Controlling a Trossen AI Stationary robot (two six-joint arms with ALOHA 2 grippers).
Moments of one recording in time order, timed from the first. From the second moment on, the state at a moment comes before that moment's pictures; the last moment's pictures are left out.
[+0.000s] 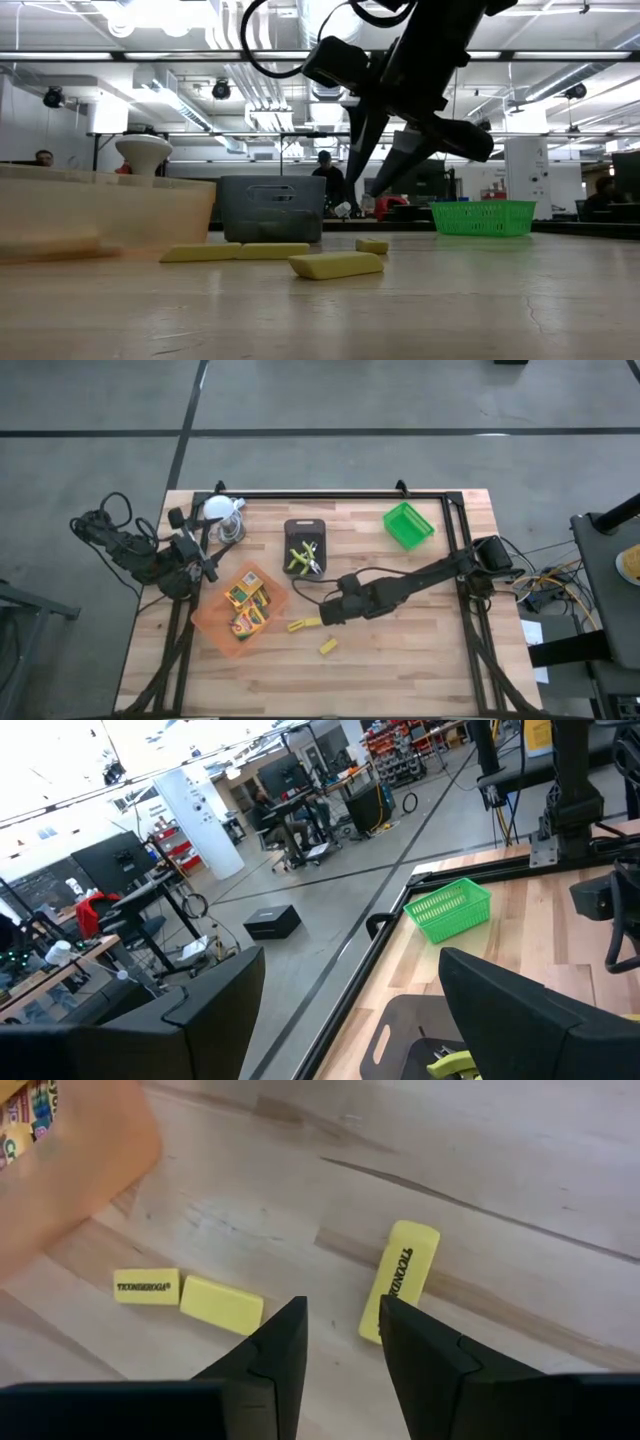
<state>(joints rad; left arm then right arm) -0.56 0.57 0.75 -0.34 -1.15 0.31 0.26 1.89 1.29 -0.56 0.31 1.46</state>
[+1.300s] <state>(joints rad) -0.56 0.57 0.75 -0.34 -1.15 0.31 0.25 2.03 1.37 -0.66 0.26 1.41</state>
